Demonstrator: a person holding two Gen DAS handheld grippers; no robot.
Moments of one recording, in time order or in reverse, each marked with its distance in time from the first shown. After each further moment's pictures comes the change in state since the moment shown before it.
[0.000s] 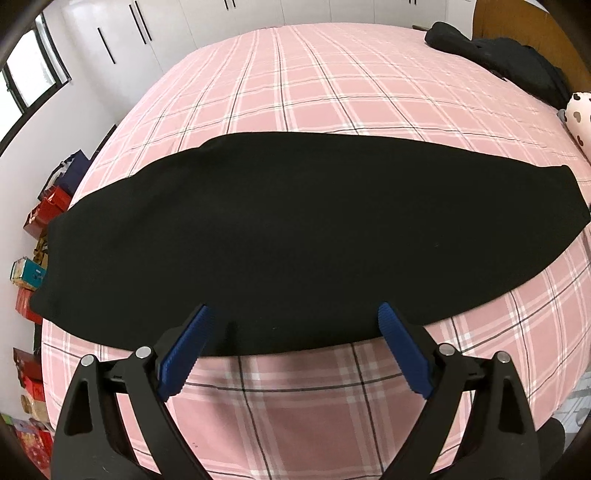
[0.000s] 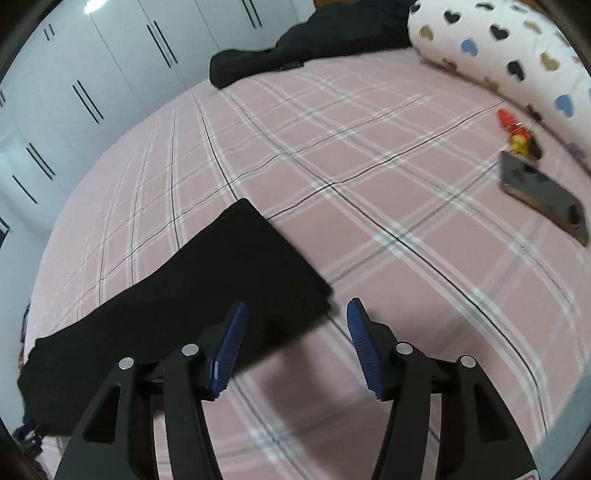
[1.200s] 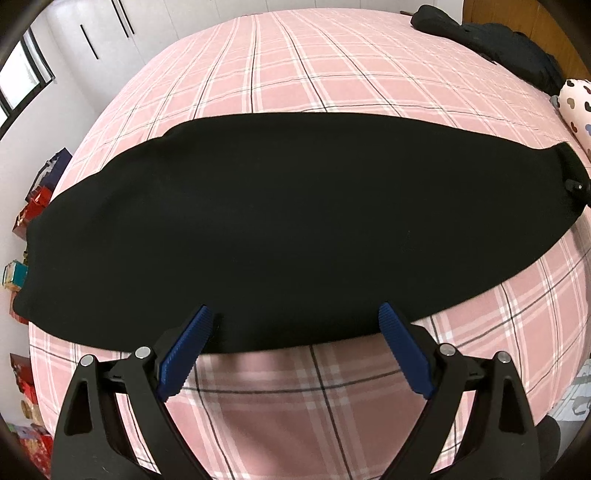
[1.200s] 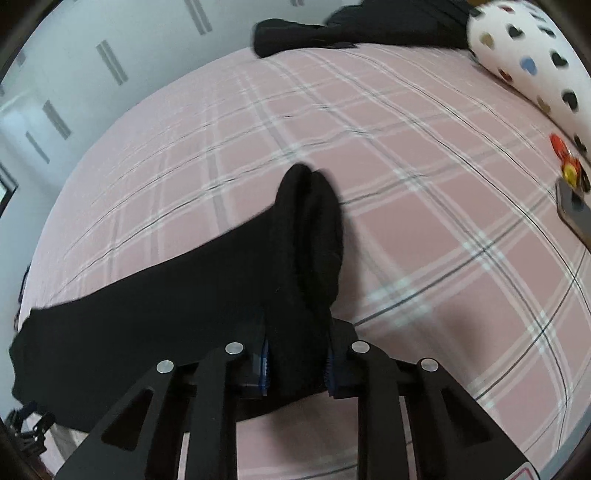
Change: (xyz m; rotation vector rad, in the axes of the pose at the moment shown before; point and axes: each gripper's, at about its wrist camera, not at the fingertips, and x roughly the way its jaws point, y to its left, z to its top) left arm 0.017 -0.024 -0.001 0.025 0.062 -0.043; right arm 0.026 0.069 -0.012 -0.147 0.059 0.015
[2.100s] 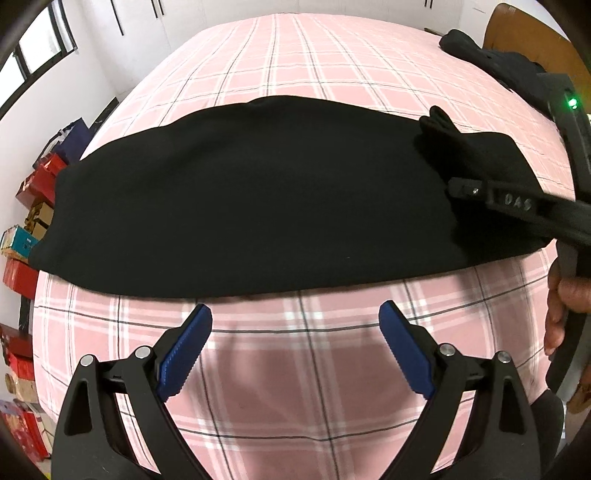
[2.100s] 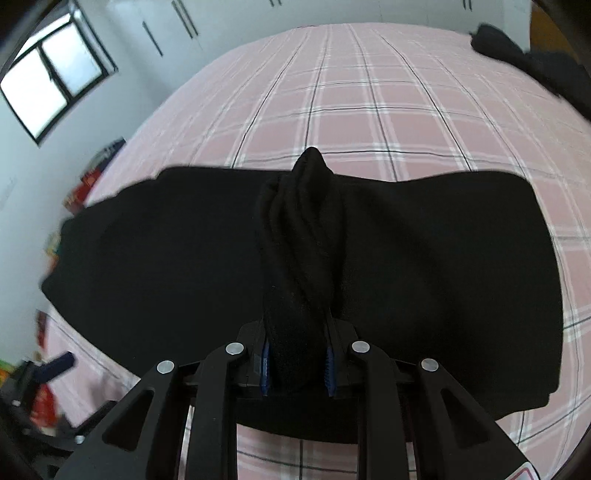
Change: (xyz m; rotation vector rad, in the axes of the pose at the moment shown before) left arm -0.030 0.087 -0.045 -0.102 -0.008 -0.022; right arm 0.014 0.311 -0.105 -0.400 0.132 0.219
